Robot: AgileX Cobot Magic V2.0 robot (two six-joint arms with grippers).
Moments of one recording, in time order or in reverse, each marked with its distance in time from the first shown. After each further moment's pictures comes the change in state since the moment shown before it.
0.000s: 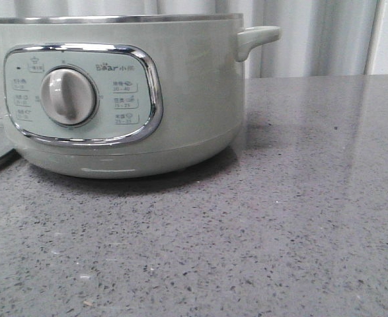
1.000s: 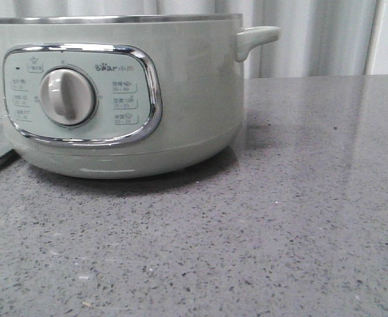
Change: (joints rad) left arm 0.171 -0.007 0.229 0.155 -0.053 0.000; right arm 0.000 0.000 0.000 0.000 0.002 0.000
